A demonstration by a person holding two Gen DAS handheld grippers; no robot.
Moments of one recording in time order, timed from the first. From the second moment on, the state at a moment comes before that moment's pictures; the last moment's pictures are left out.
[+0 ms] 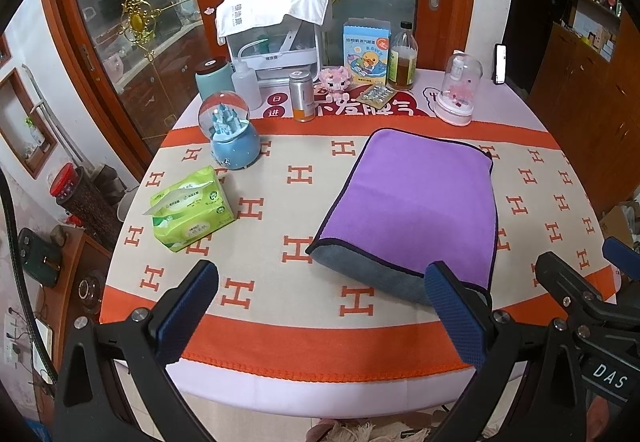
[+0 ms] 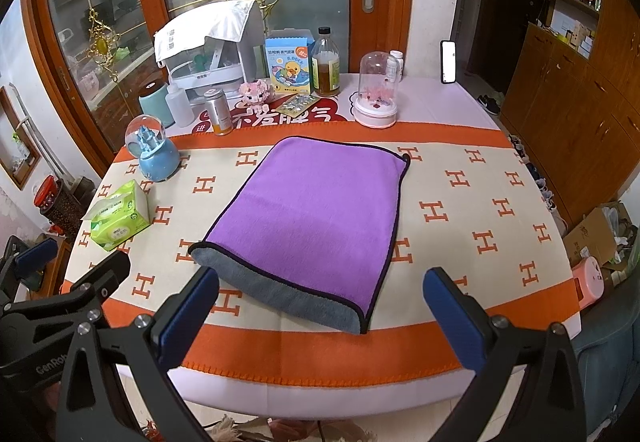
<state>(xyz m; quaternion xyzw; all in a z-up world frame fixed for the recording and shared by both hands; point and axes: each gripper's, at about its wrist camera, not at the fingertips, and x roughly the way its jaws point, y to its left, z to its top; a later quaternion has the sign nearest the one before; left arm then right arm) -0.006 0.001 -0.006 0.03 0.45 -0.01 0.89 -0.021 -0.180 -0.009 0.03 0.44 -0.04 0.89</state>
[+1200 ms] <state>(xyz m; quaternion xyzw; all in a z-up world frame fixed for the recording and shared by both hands) -0.017 0.021 0.005 0.04 0.44 -0.04 0.90 -0.037 -0.160 -0.007 0.03 0.45 -0.07 0.89</state>
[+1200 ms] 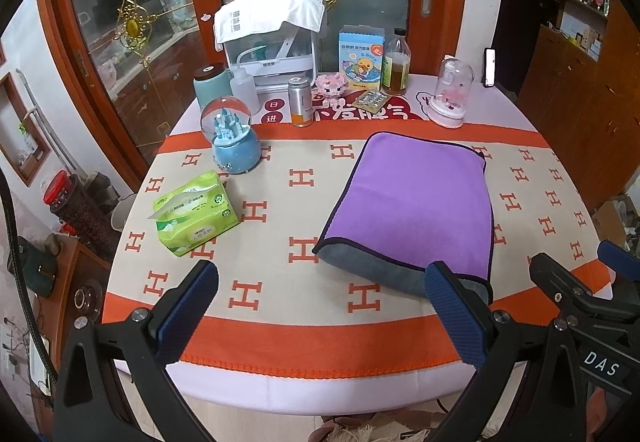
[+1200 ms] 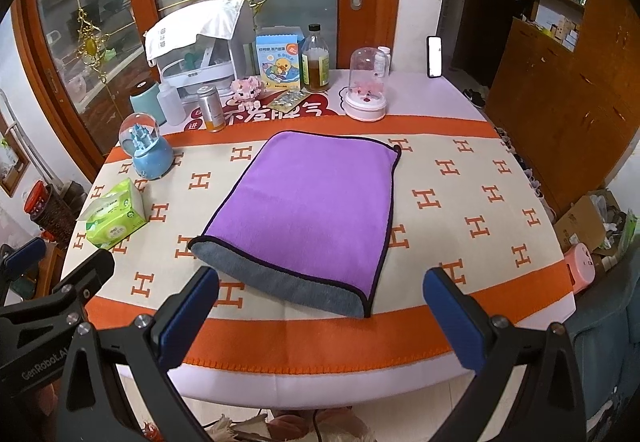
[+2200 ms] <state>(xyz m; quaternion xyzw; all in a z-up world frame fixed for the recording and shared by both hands) -0.006 0.031 -0.009 0.04 0.45 -0.07 0.89 -0.044 -0.143 -0.013 0.03 0.46 -0.11 0.88</state>
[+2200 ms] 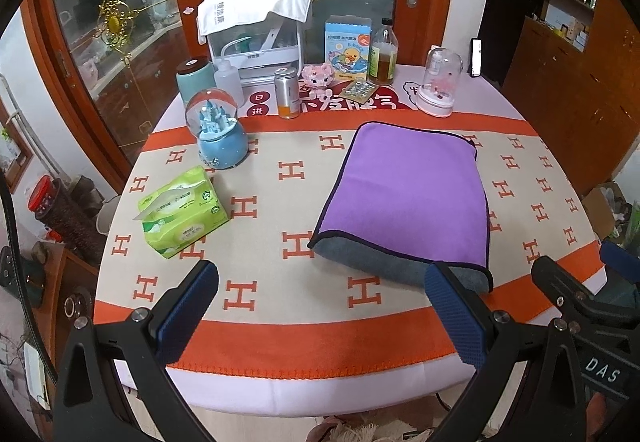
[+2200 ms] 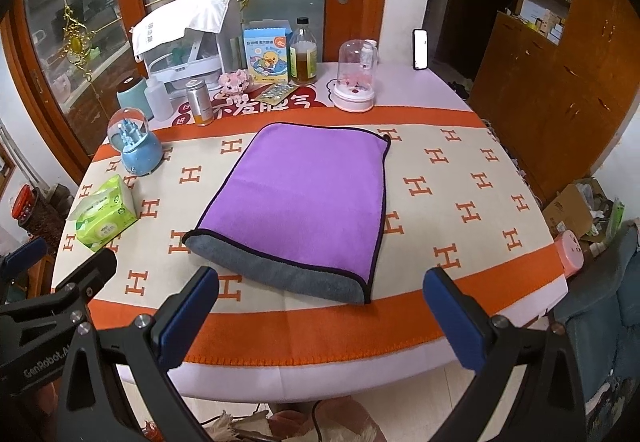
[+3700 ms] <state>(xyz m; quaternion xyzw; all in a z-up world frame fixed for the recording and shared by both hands) 0.147 -0.010 -0.179 0.23 0.54 -0.27 0.76 0.026 -0.237 -0.174 0.04 0.57 0.03 0.82</state>
